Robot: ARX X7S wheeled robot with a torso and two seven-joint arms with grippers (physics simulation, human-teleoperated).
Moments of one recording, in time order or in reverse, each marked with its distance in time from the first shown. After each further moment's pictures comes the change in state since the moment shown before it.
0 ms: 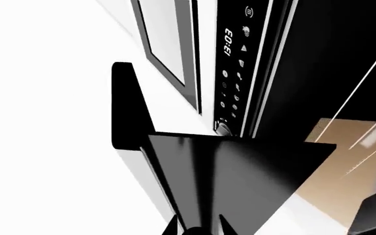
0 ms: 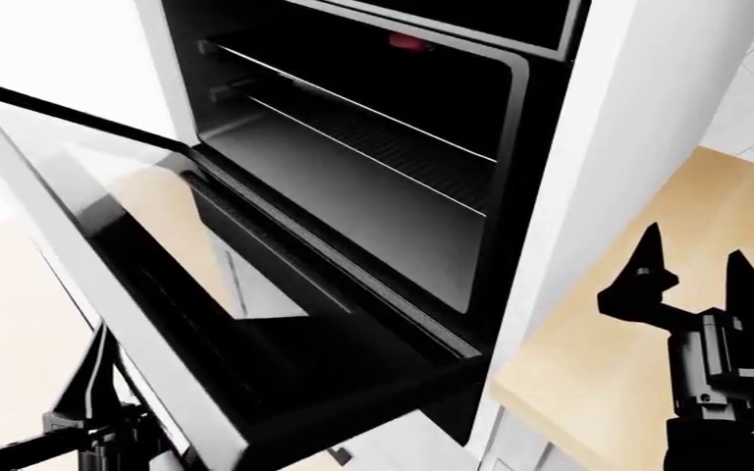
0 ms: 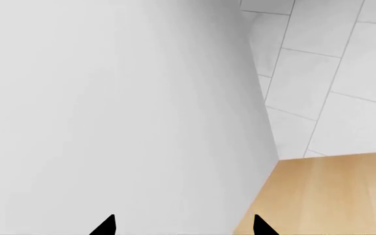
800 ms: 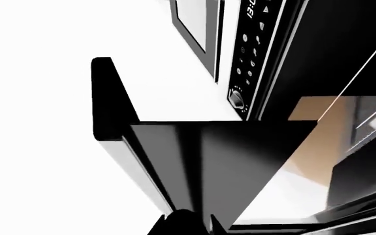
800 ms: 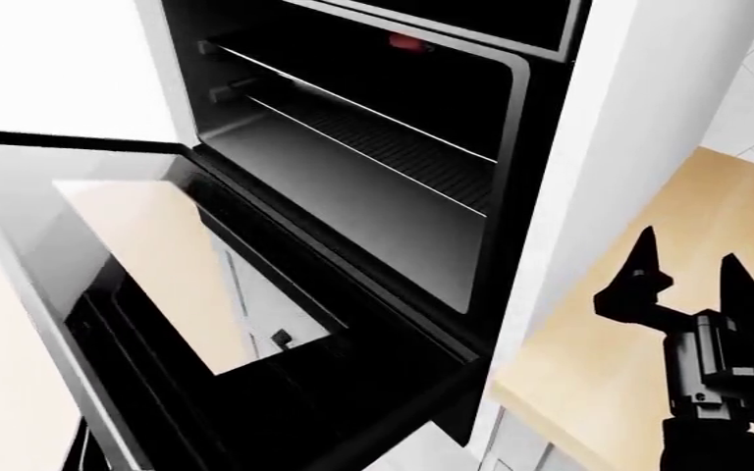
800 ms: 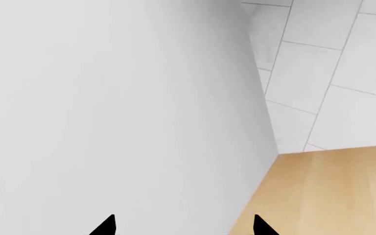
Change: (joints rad) left arm -0.054 0.171 0.063 -0.608 0.008 0.483 -0.352; right arm 0.004 0.002 -0.011 0.016 0.007 0.005 0.006
